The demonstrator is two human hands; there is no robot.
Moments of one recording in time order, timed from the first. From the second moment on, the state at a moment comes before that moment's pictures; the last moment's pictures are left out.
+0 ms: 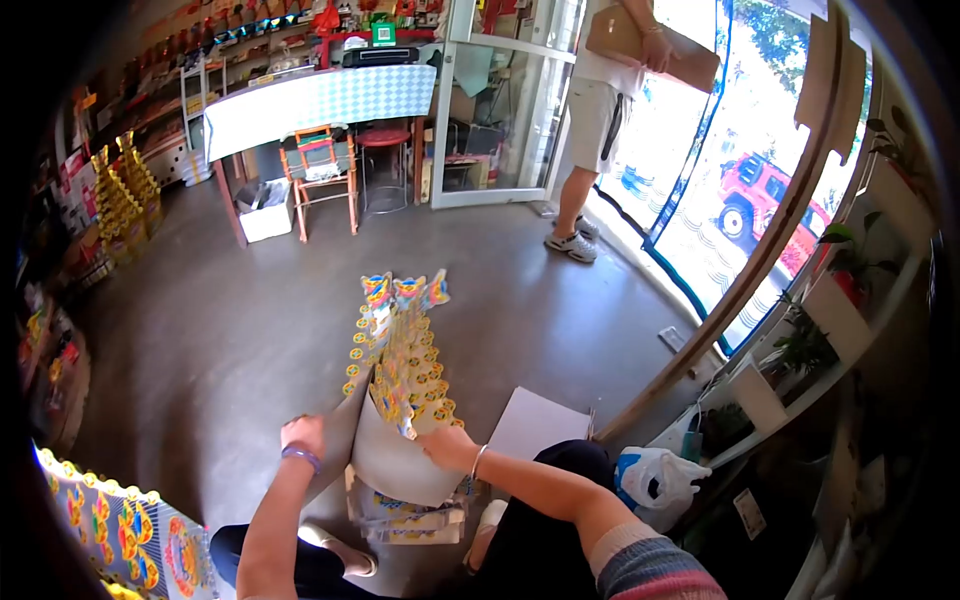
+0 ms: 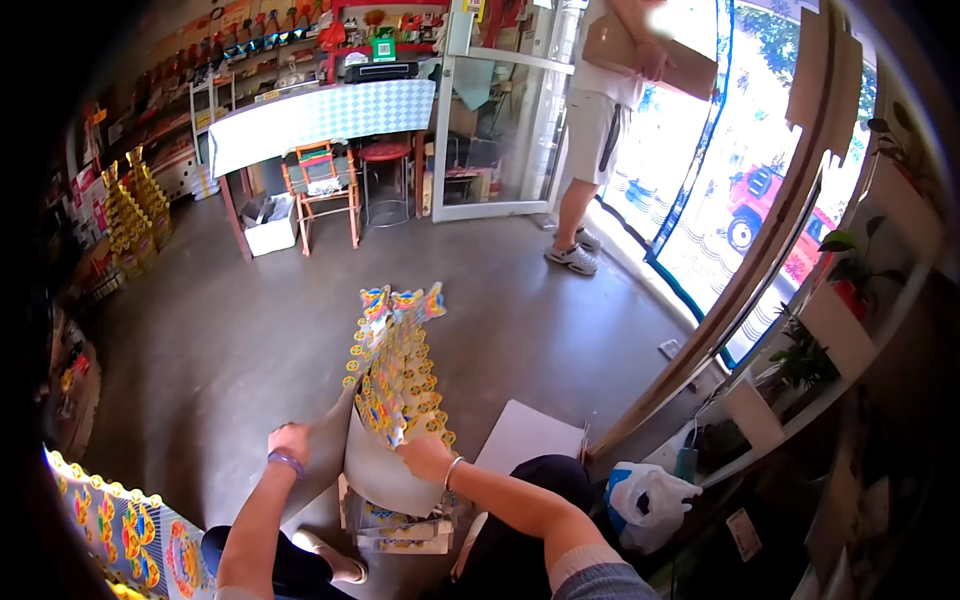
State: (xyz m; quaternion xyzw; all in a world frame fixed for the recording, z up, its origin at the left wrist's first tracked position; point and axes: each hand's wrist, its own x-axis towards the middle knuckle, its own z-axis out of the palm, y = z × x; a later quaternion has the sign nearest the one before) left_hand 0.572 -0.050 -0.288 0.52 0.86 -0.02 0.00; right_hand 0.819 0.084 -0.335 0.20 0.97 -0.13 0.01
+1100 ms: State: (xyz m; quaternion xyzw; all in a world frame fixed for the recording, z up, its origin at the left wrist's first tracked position) left_hand 0.579 -0.061 -0.293 0.48 0.88 -0.01 0.03; right_hand 0.826 0.065 -0.323 0.19 0.96 -0.19 0.01
